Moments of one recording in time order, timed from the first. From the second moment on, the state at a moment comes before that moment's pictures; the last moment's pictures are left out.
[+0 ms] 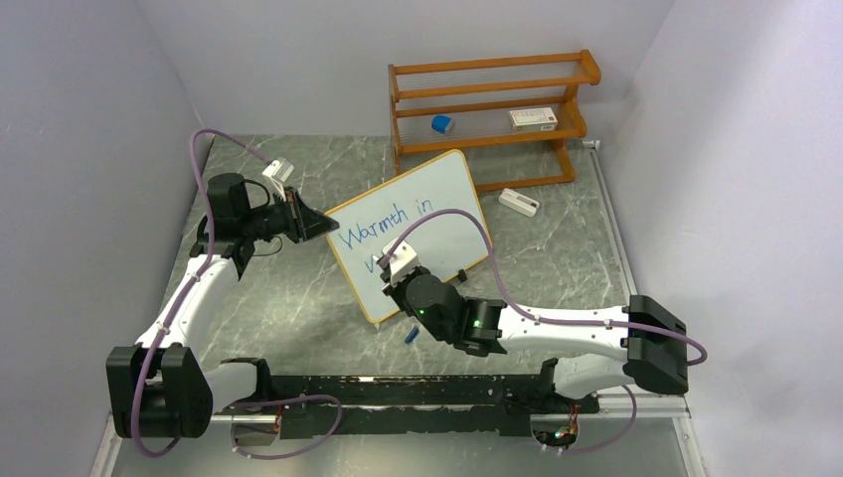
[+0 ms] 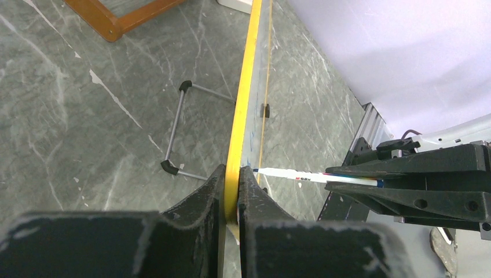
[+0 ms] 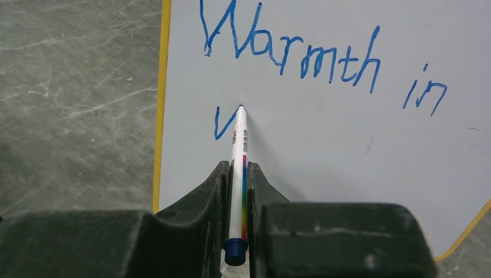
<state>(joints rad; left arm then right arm) -0.01 1.16 0.79 -0.05 0.97 -0.27 1.29 1.29 0.78 0.21 0.62 -0.01</state>
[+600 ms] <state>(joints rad) -0.01 1.16 0.79 -0.05 0.97 -0.27 1.28 1.19 0.74 0.16 0.59 0.02</state>
